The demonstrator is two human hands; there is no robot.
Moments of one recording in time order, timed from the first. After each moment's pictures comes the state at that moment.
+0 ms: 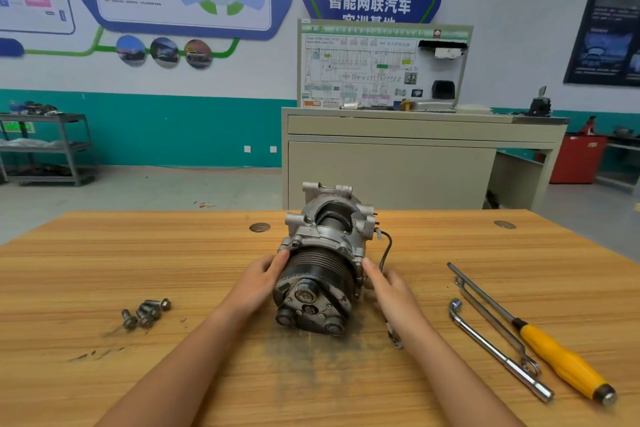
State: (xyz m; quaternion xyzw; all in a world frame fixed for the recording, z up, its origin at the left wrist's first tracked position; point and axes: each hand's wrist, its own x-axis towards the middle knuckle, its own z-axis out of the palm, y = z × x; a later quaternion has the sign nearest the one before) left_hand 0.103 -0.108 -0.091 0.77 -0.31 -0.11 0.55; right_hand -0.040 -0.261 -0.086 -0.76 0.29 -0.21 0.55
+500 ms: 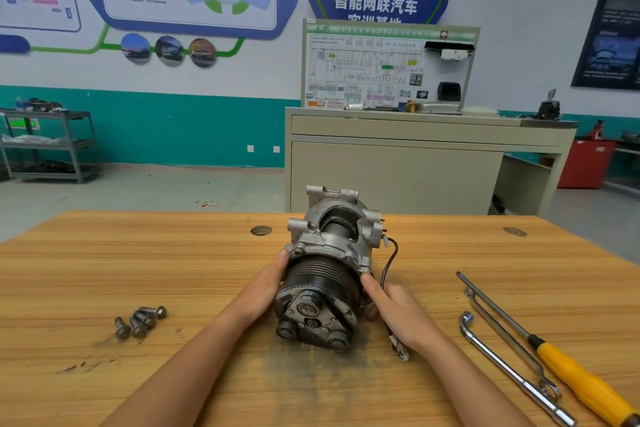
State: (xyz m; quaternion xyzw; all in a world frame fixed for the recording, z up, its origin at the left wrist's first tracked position) left_hand 0.109 -0.115 -0.094 0.73 -0.31 -0.19 0.57; right_hand -0.035 -0.284 -0.092 -0.86 0.19 -0.16 0.44
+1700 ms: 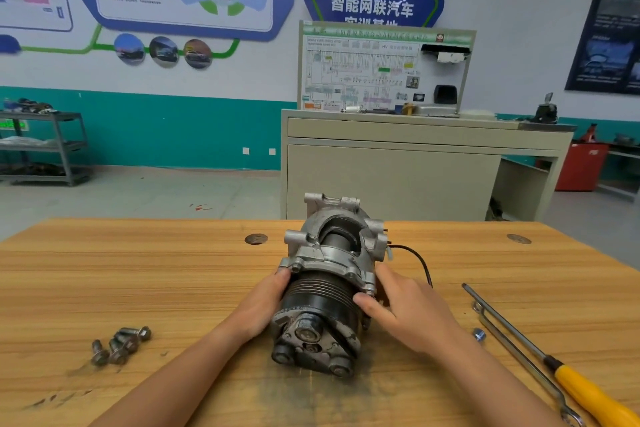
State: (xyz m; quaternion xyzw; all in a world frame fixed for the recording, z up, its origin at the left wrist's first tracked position) left_hand 0.122 -0.127 -0.096 0.73 -0.36 -0.16 0.55; right_hand -0.024 -0.307 -0.076 -0.97 0.07 -0.23 0.04
